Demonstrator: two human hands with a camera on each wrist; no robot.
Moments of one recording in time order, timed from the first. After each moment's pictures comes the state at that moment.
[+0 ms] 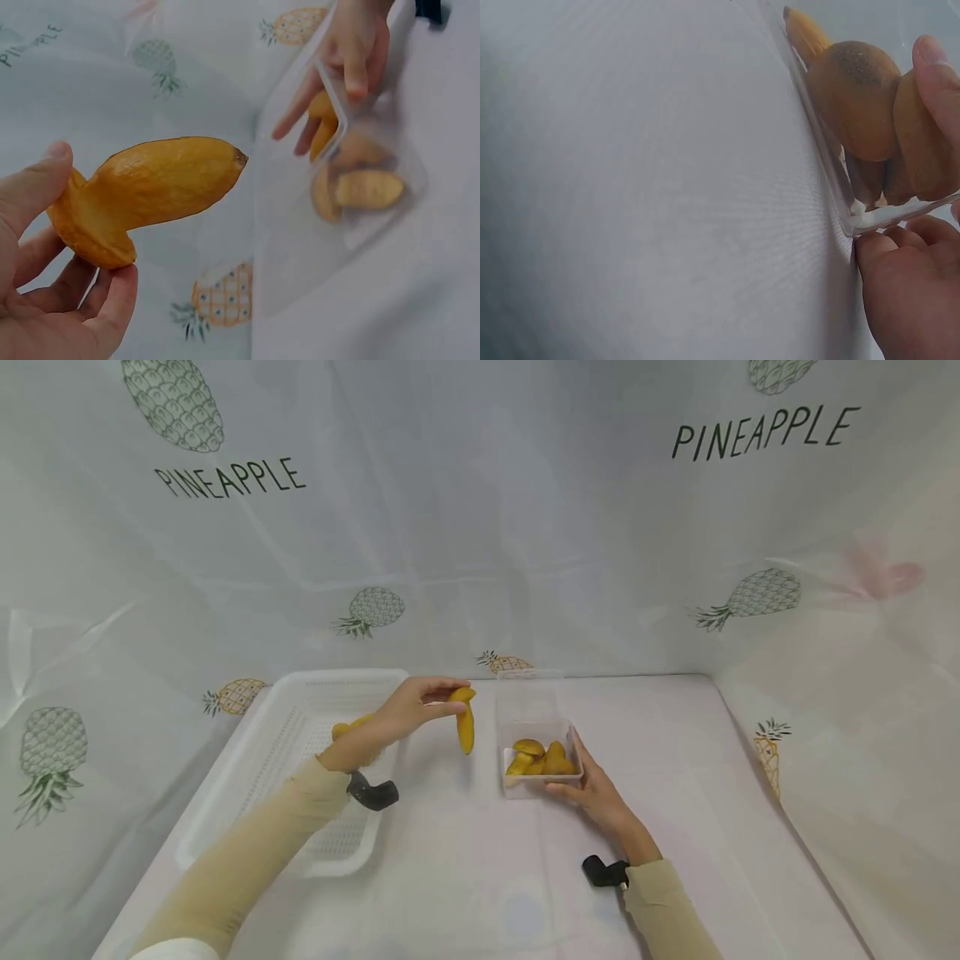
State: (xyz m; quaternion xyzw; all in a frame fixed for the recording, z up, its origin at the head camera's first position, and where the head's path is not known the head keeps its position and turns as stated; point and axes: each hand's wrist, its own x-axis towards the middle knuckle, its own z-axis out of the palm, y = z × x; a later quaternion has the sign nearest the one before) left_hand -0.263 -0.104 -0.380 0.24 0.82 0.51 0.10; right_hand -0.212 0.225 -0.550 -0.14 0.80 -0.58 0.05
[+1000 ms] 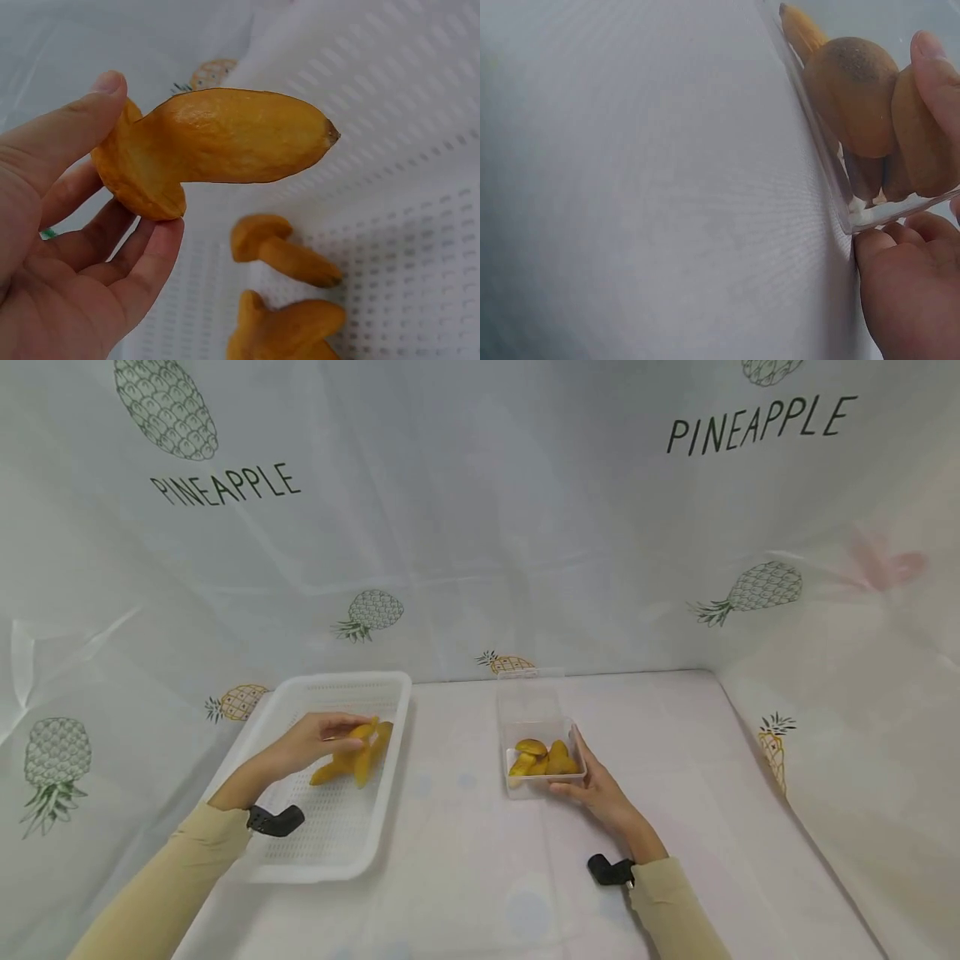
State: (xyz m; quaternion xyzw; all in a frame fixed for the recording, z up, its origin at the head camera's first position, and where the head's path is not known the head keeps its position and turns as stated) left_hand -0.236 -0.252 -0.397 0.21 0.87 0.44 0.13; right_hand -0.214 0.229 -0.553 -0.16 0.78 -0.60 0.06
